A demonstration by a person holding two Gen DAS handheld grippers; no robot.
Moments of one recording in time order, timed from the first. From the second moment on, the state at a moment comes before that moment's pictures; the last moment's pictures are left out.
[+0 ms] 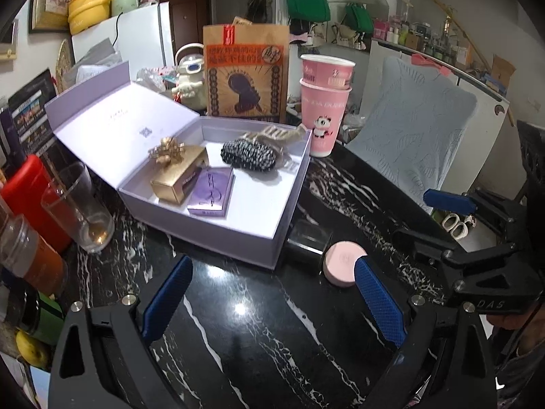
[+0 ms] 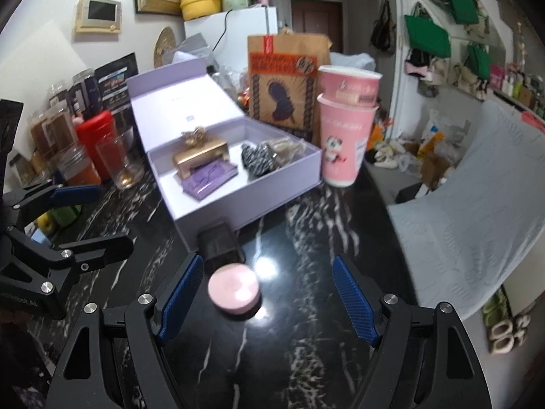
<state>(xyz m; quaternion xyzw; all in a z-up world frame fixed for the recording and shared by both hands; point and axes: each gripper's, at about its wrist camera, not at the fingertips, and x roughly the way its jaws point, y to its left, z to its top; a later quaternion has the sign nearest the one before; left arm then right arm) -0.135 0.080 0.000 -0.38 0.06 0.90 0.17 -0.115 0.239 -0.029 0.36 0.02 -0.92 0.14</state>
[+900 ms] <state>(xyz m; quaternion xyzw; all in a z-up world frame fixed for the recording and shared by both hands) -0.153 0.039 -0.029 -0.42 0.04 0.89 0.16 -0.174 0.185 -0.087 0.43 0.02 -0.88 0.22</state>
